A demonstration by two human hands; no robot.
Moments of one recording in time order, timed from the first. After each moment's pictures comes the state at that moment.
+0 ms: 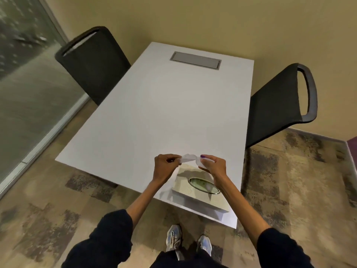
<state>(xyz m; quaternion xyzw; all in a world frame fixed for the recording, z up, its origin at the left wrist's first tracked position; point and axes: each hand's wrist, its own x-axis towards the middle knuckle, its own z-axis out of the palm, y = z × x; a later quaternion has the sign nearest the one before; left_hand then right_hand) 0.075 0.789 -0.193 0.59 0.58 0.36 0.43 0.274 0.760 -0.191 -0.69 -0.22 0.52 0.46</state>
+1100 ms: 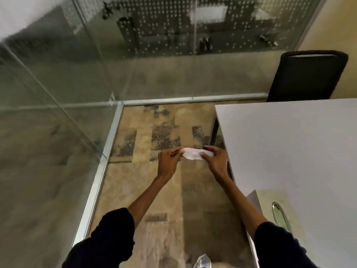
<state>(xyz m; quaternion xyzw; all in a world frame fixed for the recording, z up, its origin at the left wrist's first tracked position) -0.044 0.477 -0.143 0.16 0.78 0.60 0.10 0.049 0.635 -0.134 -0.33 -0.77 0.51 0.20</state>
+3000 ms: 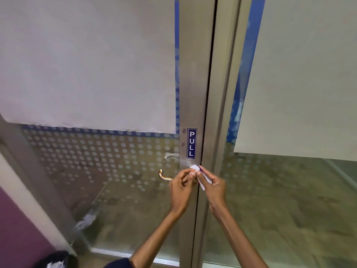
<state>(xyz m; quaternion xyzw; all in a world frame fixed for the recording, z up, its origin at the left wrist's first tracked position) 0.159 -0.245 -0.013 -0.31 0.59 0.48 -0.57 0.057 -0.212 0.000 0.34 -0.51 0.71 -0.35</state>
